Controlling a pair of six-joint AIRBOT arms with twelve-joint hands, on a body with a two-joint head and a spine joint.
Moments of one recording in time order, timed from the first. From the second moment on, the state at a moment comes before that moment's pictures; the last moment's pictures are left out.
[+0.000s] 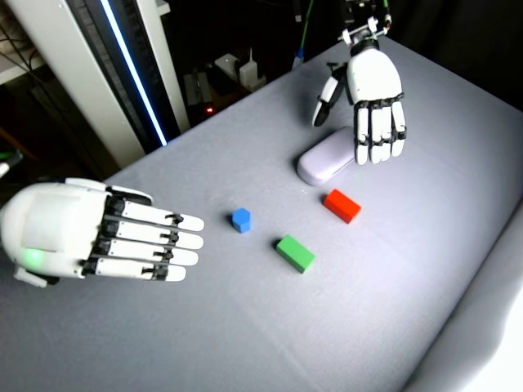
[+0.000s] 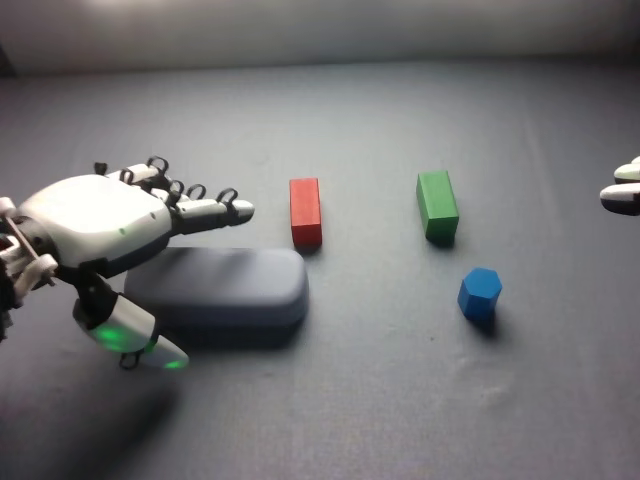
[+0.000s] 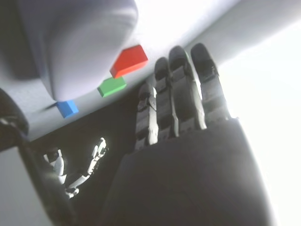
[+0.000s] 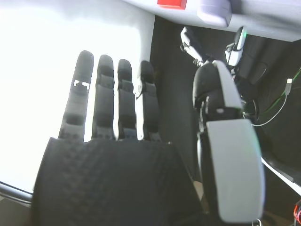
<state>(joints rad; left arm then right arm) 0.90 -0.98 1.15 -0.11 -0.55 0.95 -1.11 -0.83 1.10 -0.02 1.19 -0.52</state>
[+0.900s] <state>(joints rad) 0.88 -0.95 1.11 -0.17 -0.64 1.00 -1.11 -0.83 1.10 -0.03 1.19 -0.51</state>
